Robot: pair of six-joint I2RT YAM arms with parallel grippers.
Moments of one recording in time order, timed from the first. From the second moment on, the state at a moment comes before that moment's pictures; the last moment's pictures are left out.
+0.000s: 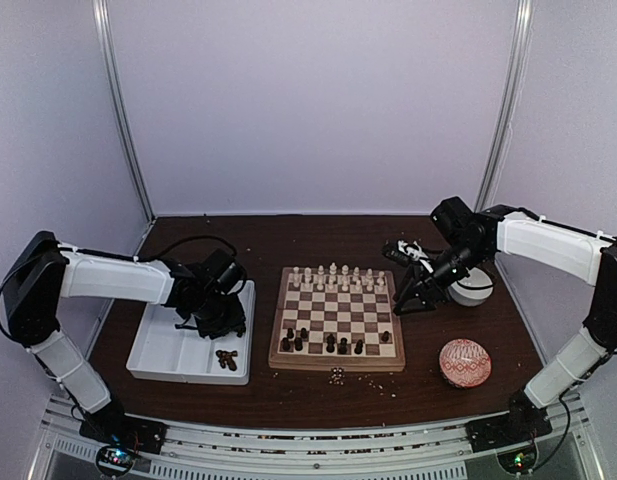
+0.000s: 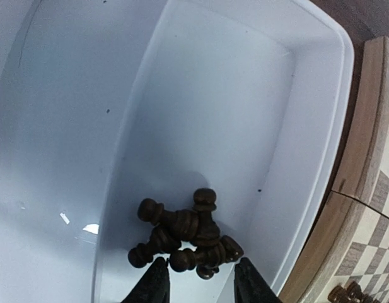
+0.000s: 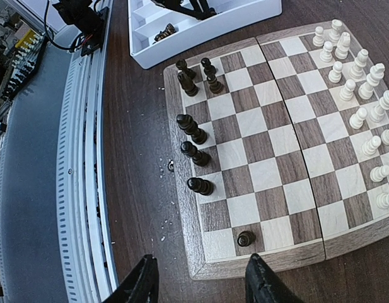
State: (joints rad) left arm -0.75 1.61 0.91 -0.45 -0.15 -1.10; right arm 0.43 1.52 1.17 -0.90 -0.77 -0.68
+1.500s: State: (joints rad) left arm -0.68 1.78 1.13 -0.71 -0.04 -0.45; right arm 0.43 1.54 1.19 -0.93 -0.80 -0.68
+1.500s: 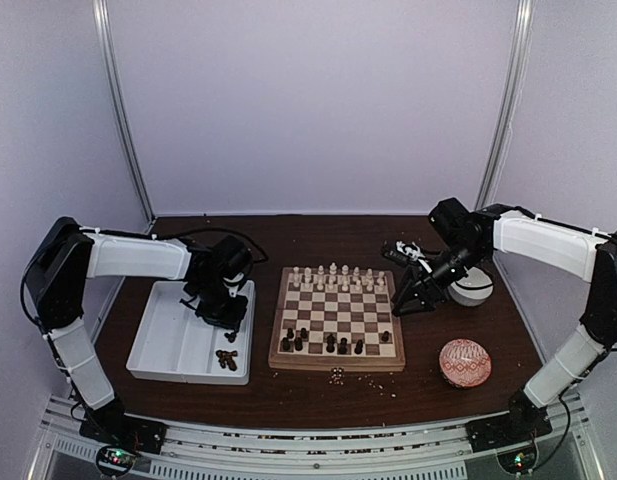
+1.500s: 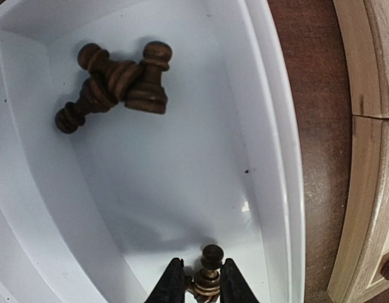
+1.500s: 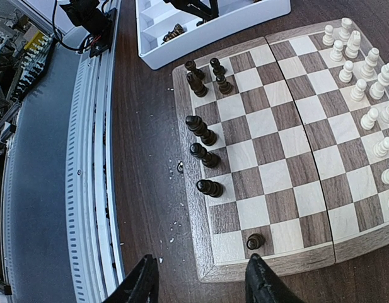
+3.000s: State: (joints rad) left arm -0.74 1.40 1.11 -0.62 -0.02 -0.36; right arm 0.47 1.55 1.35 -0.92 -0.88 -0.52
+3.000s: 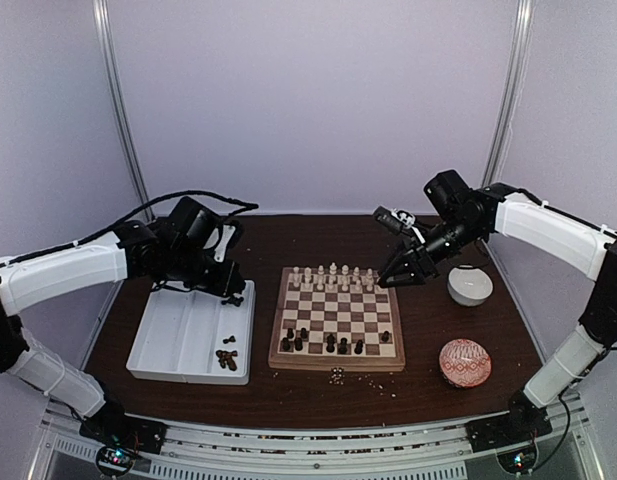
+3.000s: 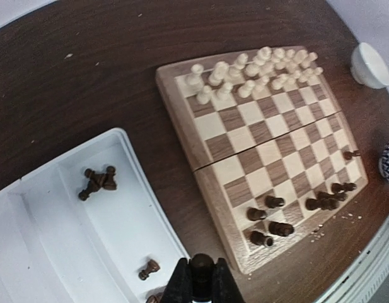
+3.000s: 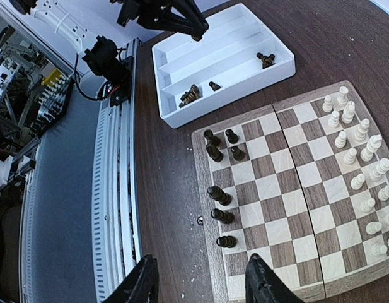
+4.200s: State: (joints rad) left arm -0.76 1.83 0.84 0.46 0.26 -0.09; right arm 0.58 1.43 1.34 -0.82 -0.71 -0.42
